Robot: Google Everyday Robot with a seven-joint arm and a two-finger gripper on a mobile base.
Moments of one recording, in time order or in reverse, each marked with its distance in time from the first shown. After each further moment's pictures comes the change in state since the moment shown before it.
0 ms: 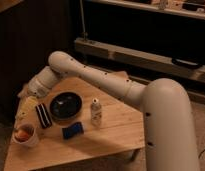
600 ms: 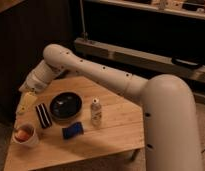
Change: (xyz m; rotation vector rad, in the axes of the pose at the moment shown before) arm 0.014 0.028 -0.045 -0.181 -0.224 -0.044
